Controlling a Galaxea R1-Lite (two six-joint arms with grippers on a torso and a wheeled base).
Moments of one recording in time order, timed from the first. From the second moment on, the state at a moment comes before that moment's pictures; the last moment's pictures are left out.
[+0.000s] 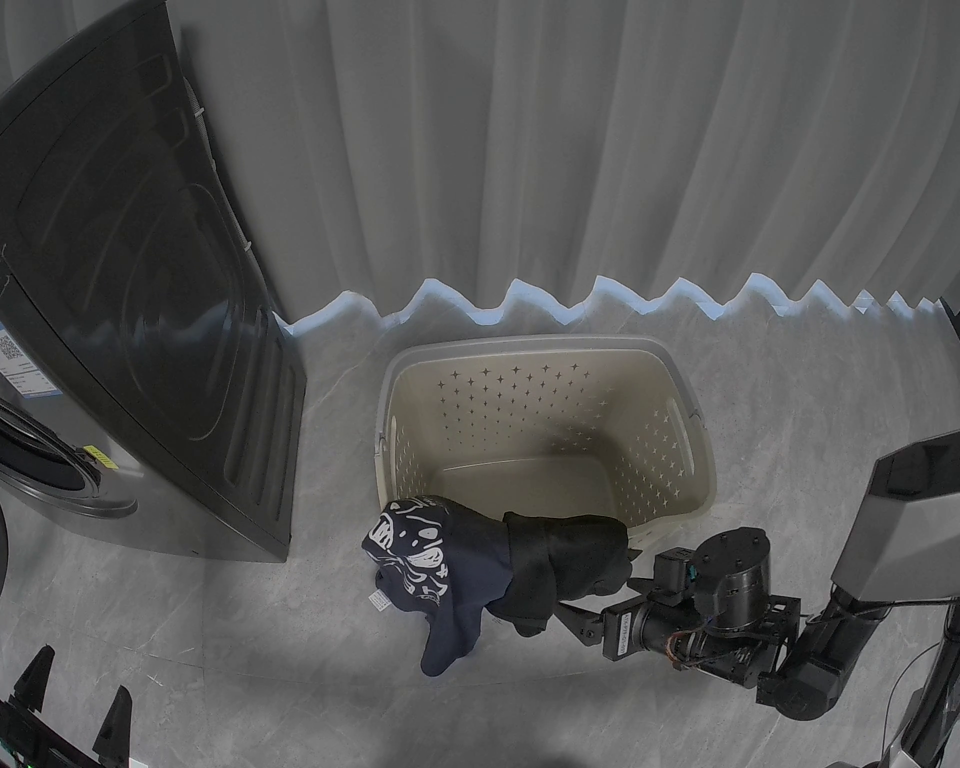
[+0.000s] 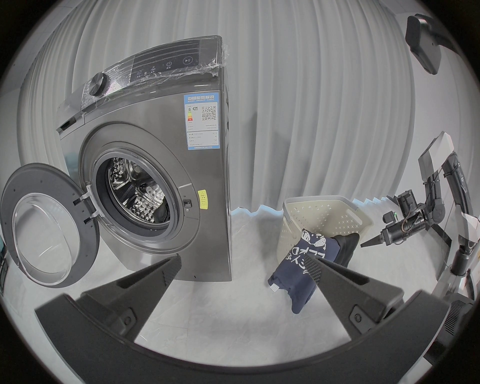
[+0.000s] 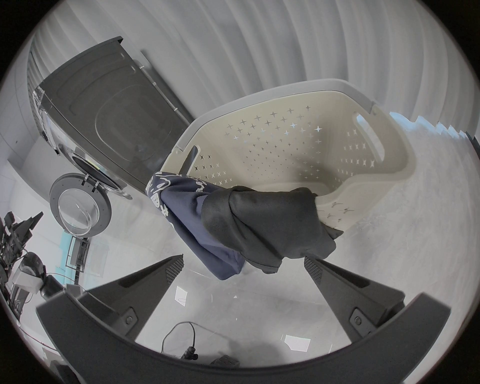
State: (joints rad) left arm -0.01 0.02 -0.02 0.01 -0.01 0.00; right arm 0.69 2.08 -0.37 -1.25 -0.11 0.33
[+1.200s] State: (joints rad) left arm -0.01 0.02 -0.02 0.01 -0.01 -0.01; right arm 0.67 2.32 -0.64 -1.27 -0.18 0.38
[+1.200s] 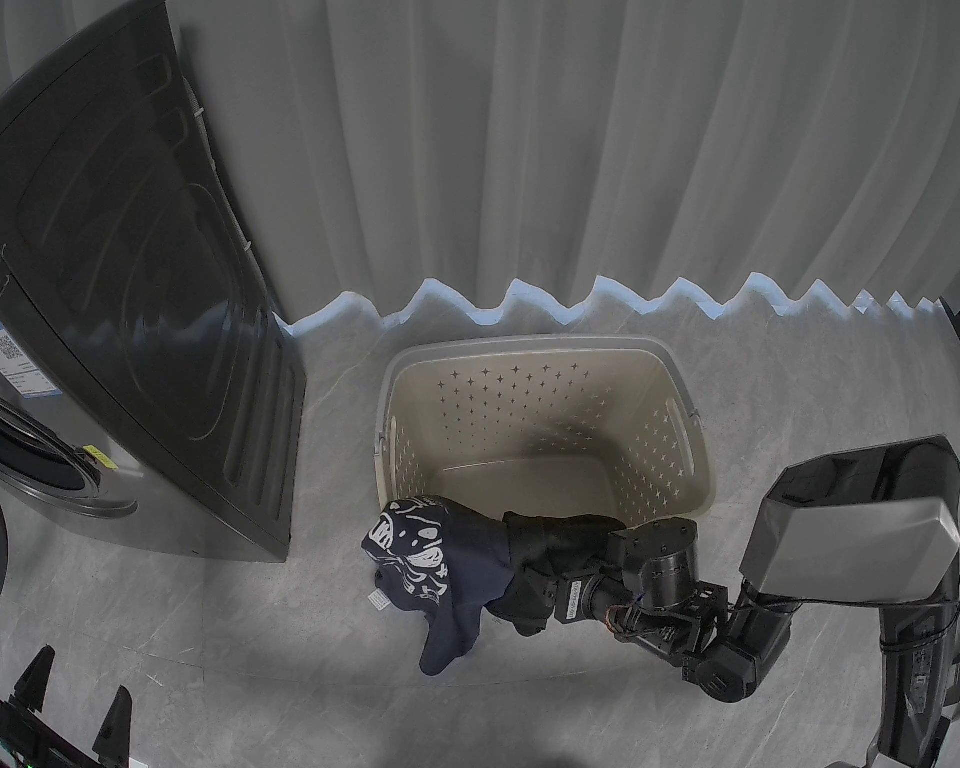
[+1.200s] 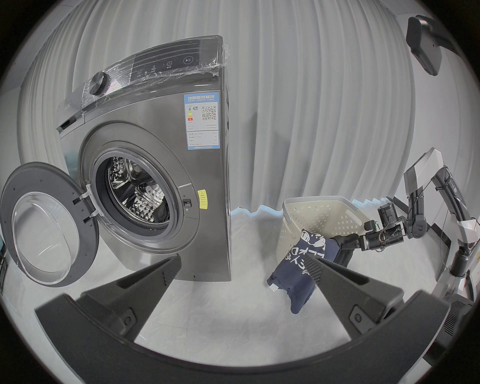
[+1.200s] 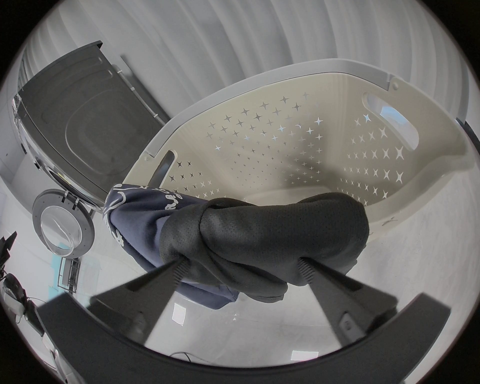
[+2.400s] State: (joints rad) left arm -0.01 0.02 -0.02 0.01 -0.01 0.00; right arm 0.78 1.72 -0.42 -1.30 -0.18 0.41
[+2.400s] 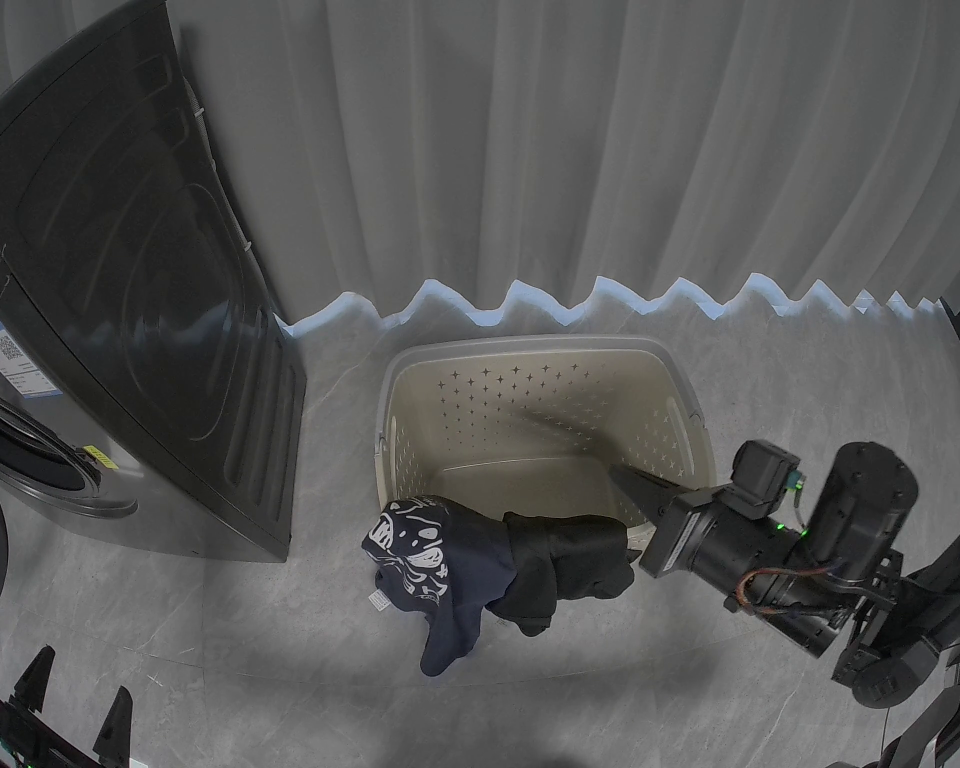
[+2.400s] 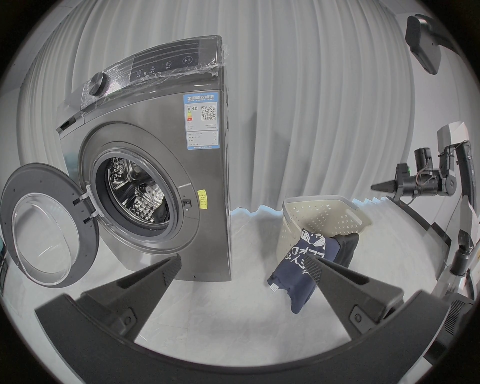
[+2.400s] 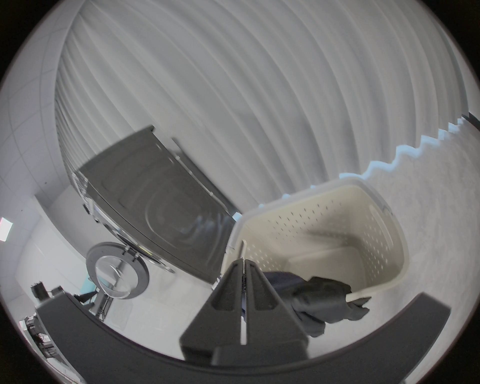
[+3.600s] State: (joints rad) left arm -0.01 0.02 -0.02 0.01 -0.01 -0.01; right arm 0.67 2.14 -0.39 -1.36 -0.18 0.29
